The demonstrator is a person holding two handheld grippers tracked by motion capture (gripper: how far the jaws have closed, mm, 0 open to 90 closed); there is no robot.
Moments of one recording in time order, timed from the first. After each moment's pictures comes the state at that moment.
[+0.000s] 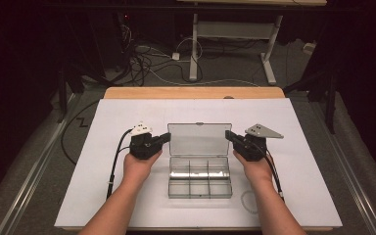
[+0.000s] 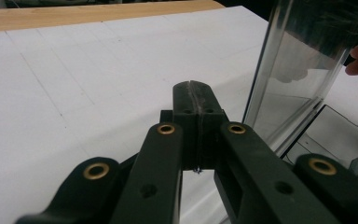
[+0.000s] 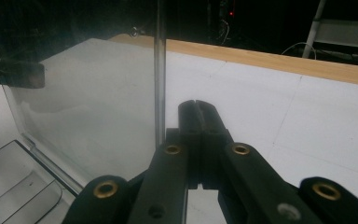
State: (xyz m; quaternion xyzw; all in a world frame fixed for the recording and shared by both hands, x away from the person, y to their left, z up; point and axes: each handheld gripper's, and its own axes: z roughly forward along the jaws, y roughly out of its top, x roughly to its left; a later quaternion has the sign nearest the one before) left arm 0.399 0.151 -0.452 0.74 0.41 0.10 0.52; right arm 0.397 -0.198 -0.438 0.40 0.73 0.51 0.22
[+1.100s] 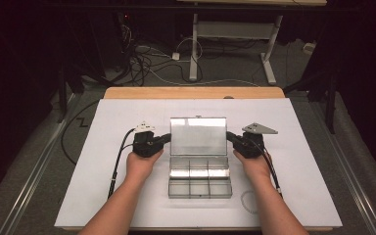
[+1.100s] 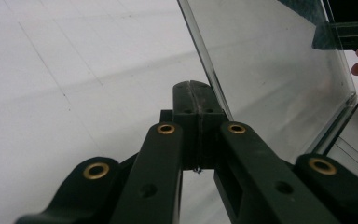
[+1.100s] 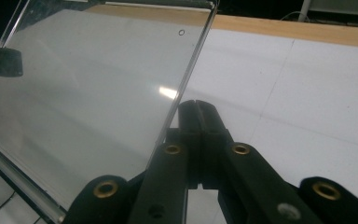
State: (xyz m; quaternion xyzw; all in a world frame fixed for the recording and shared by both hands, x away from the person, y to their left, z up) left arm 0.418 0.149 -0.472 0.75 0.44 0.08 0.49; right arm 0.418 -0.202 -0.459 0.43 0.74 0.47 0.20
